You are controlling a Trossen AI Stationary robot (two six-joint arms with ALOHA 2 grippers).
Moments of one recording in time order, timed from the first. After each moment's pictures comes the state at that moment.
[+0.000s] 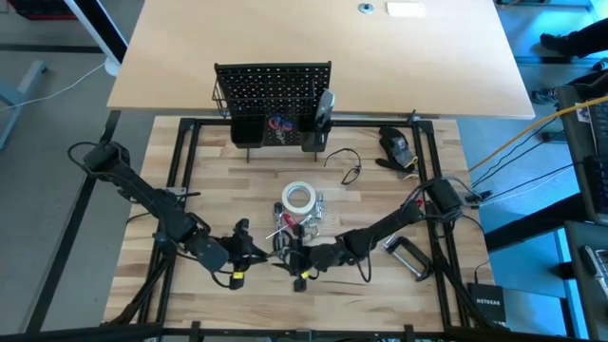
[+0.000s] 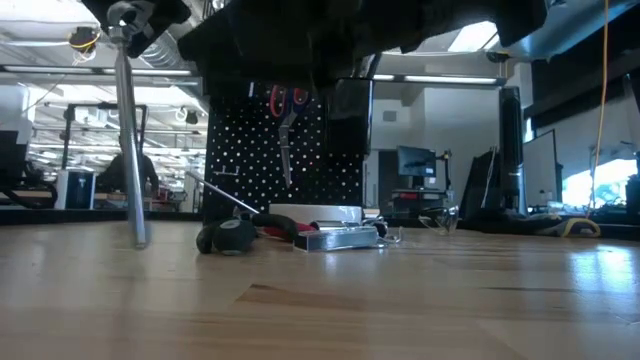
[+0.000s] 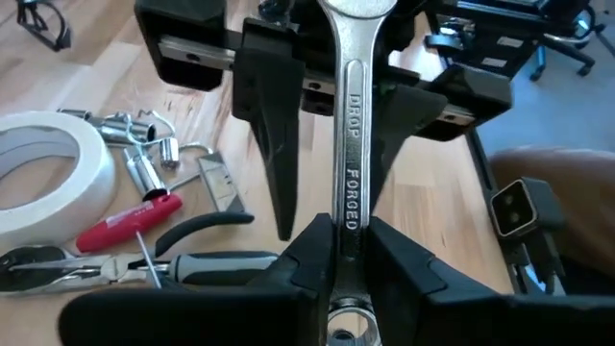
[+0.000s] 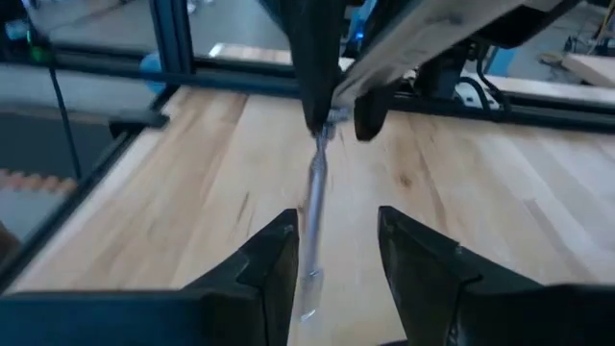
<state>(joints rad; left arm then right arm) -0.65 1.34 0.80 -0.07 -0.51 -0.52 0.42 2.06 1.22 0.53 0.36 0.00</state>
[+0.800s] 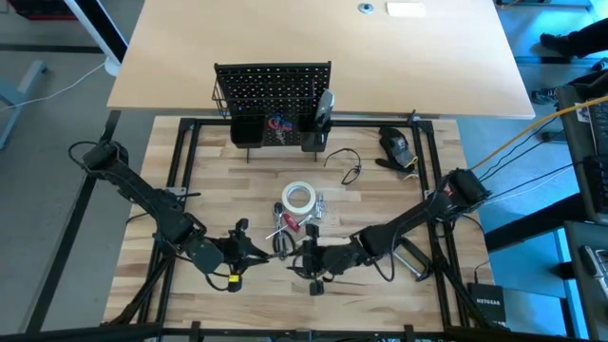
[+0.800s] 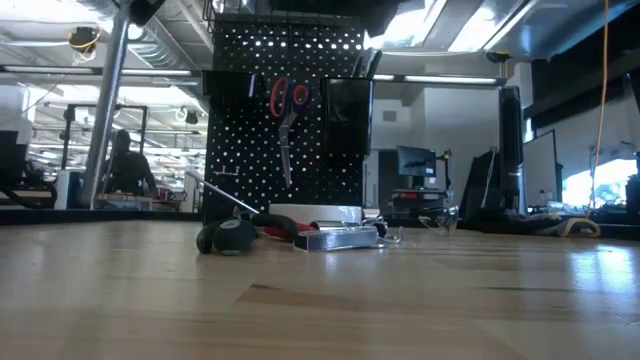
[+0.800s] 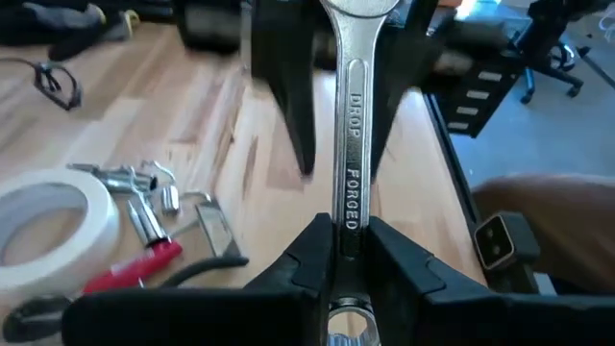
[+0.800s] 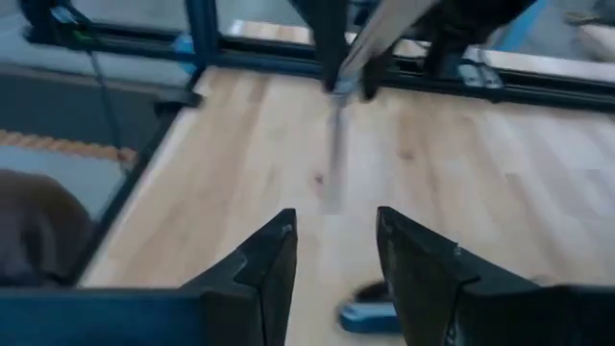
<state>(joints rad) -0.68 1.33 0.85 -0.06 -0.57 -0.45 0.47 1.85 1.20 0.22 0.36 0.12</state>
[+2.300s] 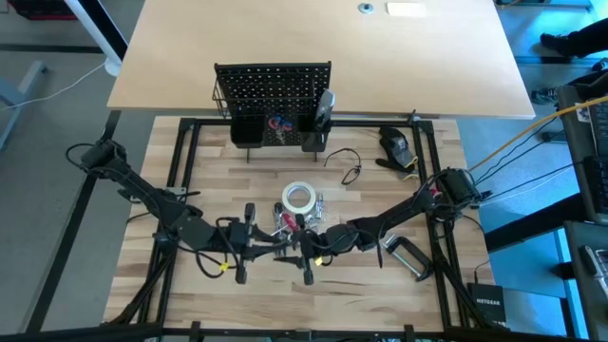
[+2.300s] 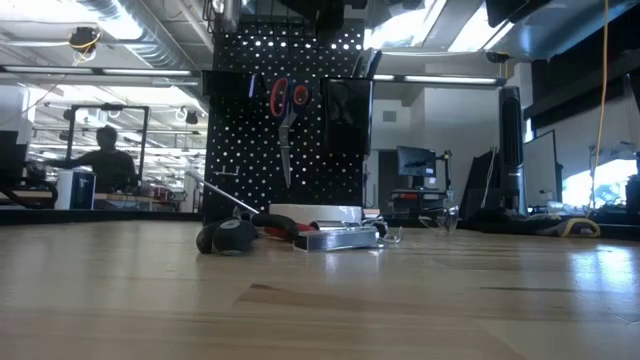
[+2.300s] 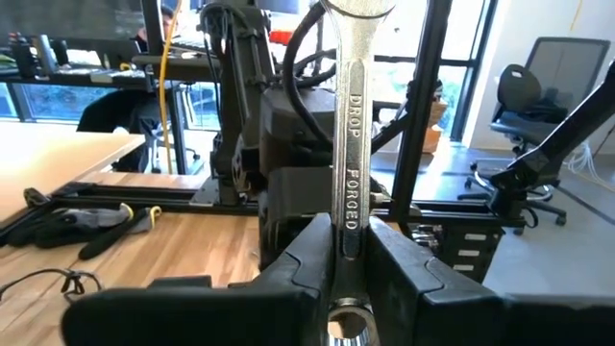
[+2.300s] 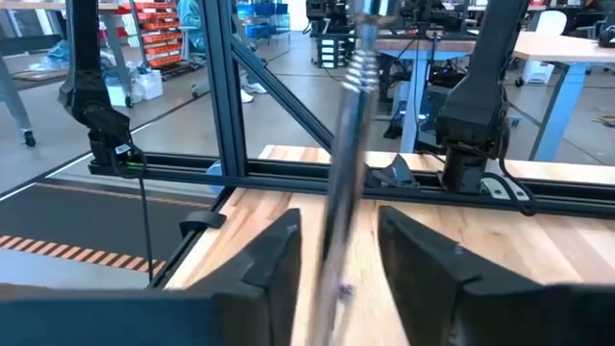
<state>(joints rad) -0.60 1.31 0.88 0.39 -0.59 -0.10 0.37 1.92 1.11 0.75 0.18 0.02</state>
